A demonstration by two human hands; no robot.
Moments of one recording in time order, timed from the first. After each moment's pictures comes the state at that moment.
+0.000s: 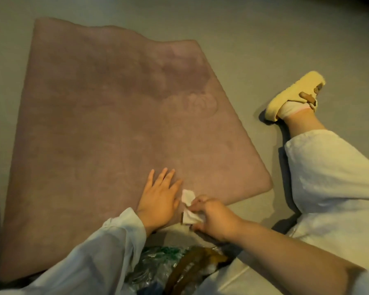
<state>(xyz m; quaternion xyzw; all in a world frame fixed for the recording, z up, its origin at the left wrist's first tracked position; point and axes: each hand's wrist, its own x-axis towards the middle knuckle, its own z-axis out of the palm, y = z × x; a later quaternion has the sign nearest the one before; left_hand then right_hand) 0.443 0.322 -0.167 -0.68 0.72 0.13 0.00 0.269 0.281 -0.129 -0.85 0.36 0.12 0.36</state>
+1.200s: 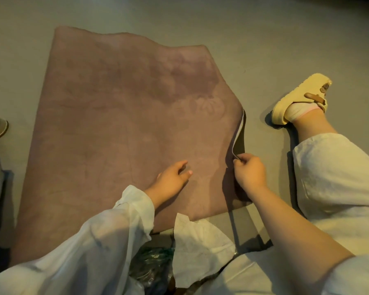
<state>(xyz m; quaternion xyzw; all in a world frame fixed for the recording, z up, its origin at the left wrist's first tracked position) 0.443 0.272 -0.146 -0.70 0.45 0.48 -0.27 0.262 0.192 -0.117 -0.59 0.73 -0.17 0.30</state>
